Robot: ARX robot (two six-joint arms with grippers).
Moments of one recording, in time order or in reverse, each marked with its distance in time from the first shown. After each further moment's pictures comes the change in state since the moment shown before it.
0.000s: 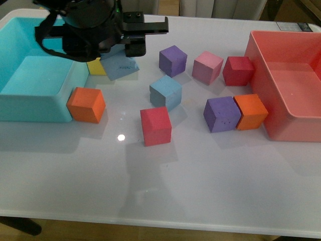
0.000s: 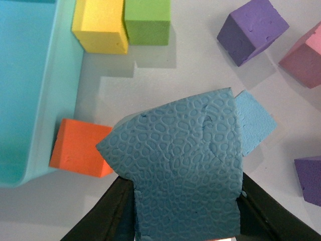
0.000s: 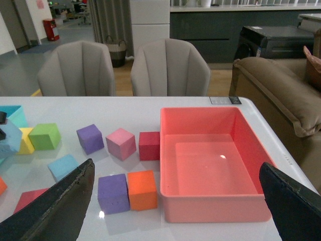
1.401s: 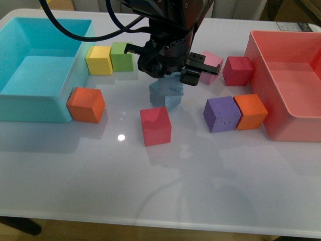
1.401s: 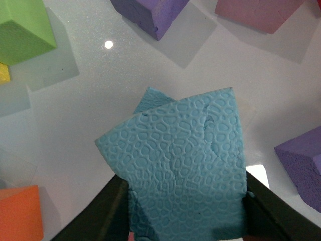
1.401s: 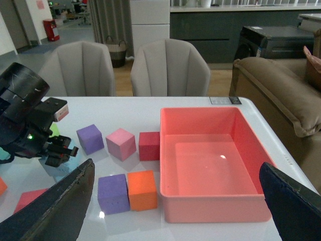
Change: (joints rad) left arm -0.090 0.415 0.489 -0.183 0.072 0.212; right arm 0.000 0.000 0.000 0.000 0.000 0.000
